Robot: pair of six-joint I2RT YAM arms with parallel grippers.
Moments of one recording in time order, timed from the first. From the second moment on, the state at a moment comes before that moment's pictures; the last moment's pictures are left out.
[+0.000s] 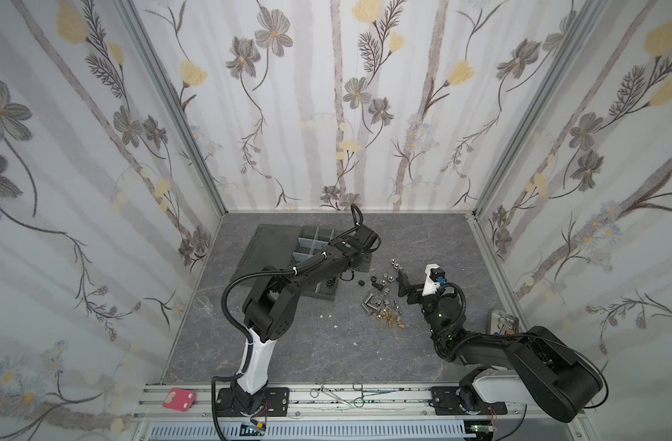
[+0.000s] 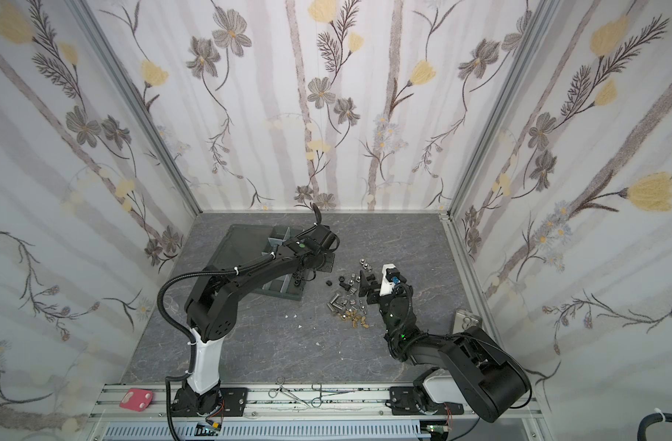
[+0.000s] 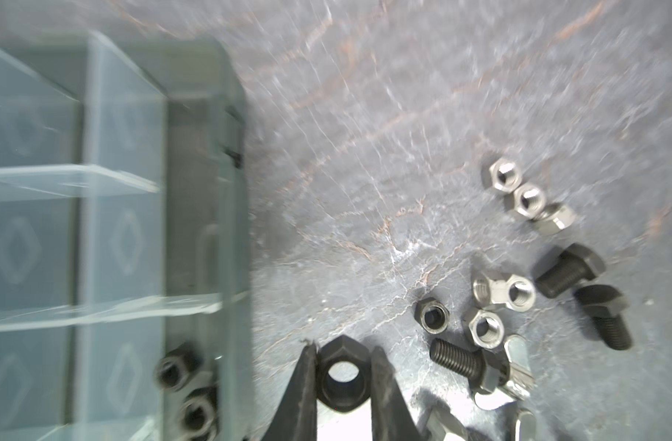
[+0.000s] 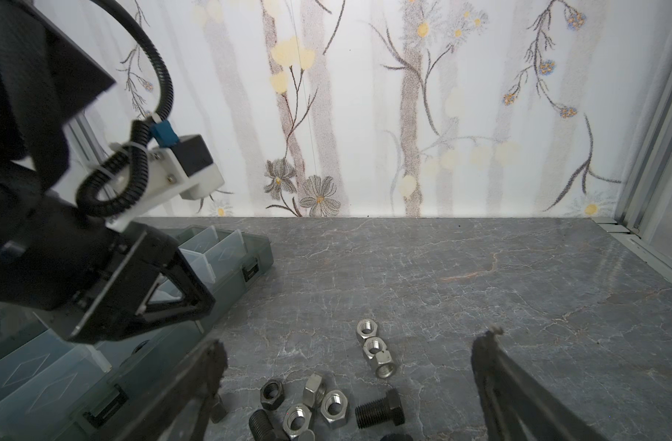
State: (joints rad) left arm -0.73 2.01 1.64 -0.62 -0.20 -0.42; right arm 0.56 1.33 0.17 1.18 0.30 0.13
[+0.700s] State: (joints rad) left arm -0.63 1.87 1.37 -0.64 -0.23 -0.47; right arm 0.56 1.33 0.18 1.18 0.31 0.13
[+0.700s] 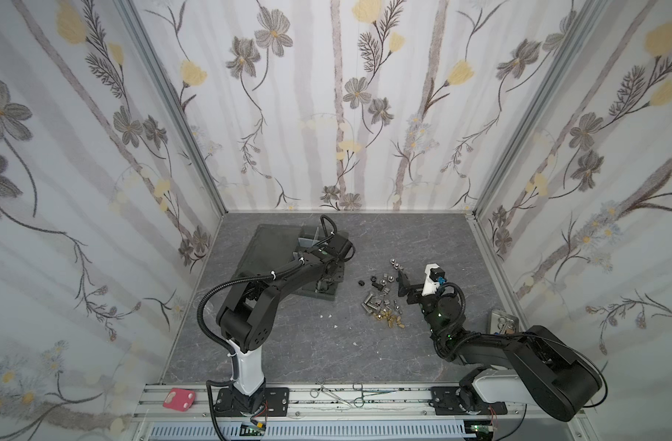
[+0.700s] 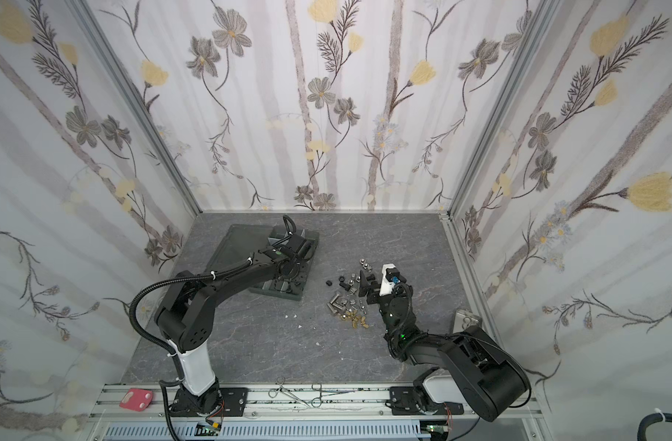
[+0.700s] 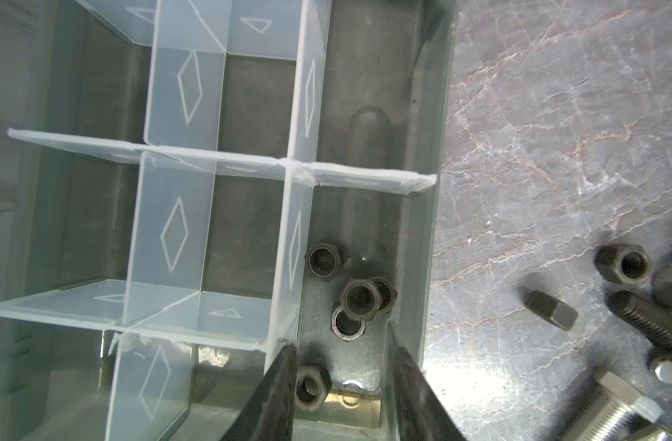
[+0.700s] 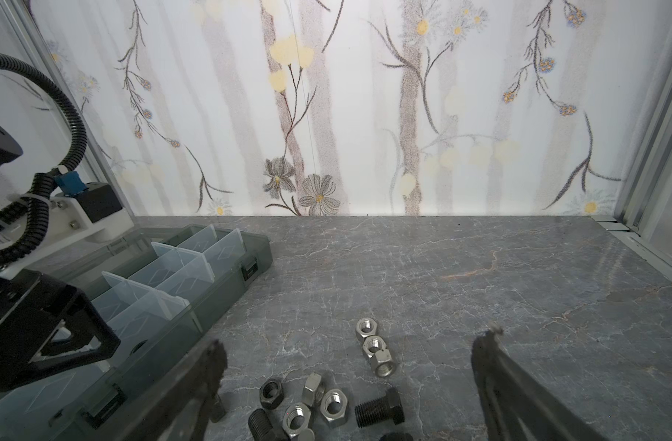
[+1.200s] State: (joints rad) left arm -0.77 2.06 1.53 -0.52 -0.08 -0.31; right arm 0.56 1.30 0.15 1.19 0.31 0.13
